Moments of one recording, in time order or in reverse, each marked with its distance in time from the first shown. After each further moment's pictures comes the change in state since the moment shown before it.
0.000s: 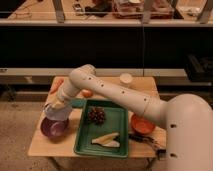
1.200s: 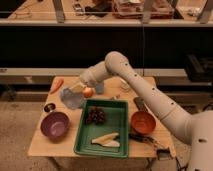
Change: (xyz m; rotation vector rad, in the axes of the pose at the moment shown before) arm -0.012 0.033 -0.120 0.014 0.274 0.273
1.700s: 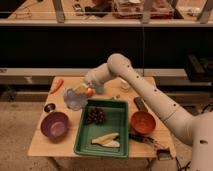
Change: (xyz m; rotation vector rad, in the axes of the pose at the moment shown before) arm -0.028 0.016 -0.017 -0.041 -0.012 0.143
